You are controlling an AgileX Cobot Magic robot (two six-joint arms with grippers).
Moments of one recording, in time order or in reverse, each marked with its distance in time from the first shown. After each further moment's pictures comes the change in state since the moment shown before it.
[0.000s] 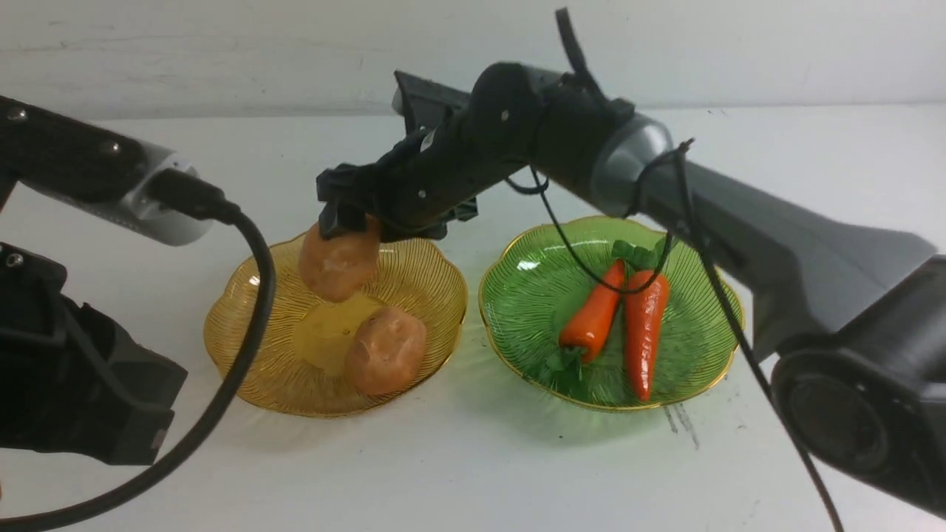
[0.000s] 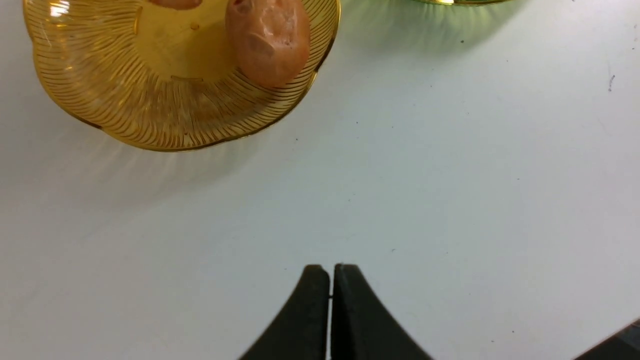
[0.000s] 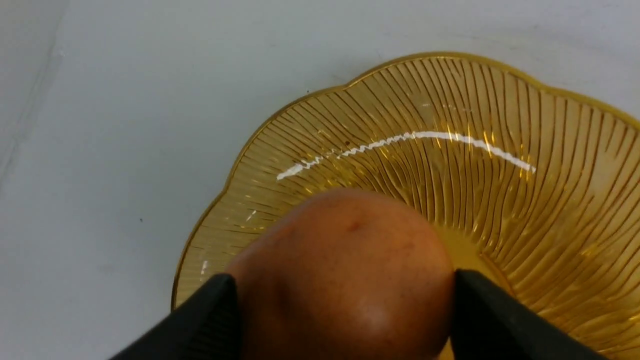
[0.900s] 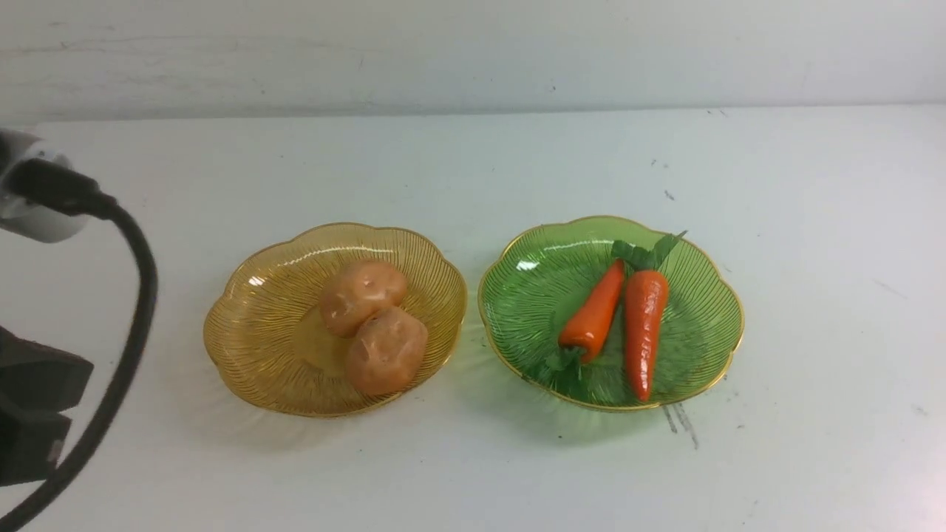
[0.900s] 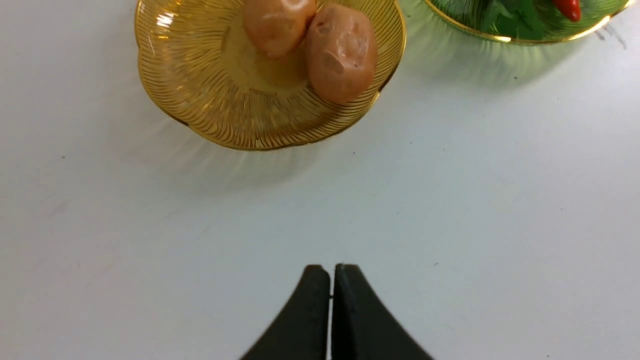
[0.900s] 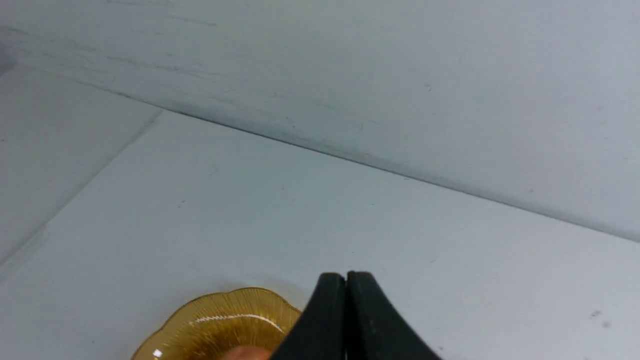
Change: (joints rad) right arm -0.243 -0.640 -0.151 -0.320 0.410 -0.084; left arm 0.000 -0.143 0.000 0.119 0.031 -0.106
